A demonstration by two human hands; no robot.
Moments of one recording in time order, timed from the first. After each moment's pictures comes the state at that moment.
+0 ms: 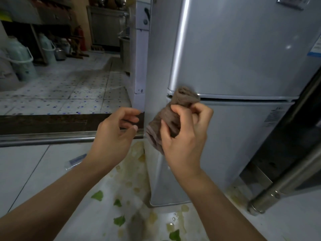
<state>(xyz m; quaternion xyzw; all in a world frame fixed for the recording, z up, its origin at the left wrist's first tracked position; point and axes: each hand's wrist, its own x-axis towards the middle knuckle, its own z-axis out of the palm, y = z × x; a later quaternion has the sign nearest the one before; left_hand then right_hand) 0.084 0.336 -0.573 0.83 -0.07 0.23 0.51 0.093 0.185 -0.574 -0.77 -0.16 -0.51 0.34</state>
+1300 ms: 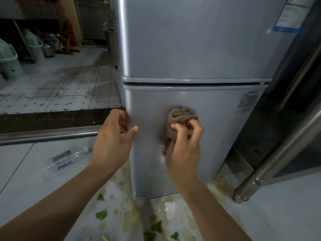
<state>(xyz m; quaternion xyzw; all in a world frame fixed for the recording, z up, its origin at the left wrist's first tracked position) 0.094 0.256 -0.606 0.87 -0.01 0.29 0.39 0.098 0.103 -0.642 -0.83 -0.09 -0.47 0.30</state>
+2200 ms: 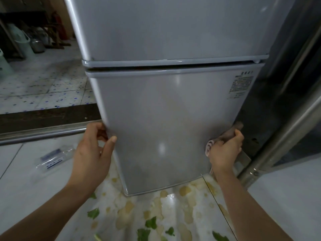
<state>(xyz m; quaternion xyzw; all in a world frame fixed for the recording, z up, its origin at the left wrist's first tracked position) 0.086 0.252 -0.647 0.88 -0.03 0.29 0.39 0.145 -0.032 -0.703 -0.76 0.26 -0.31 0.51</state>
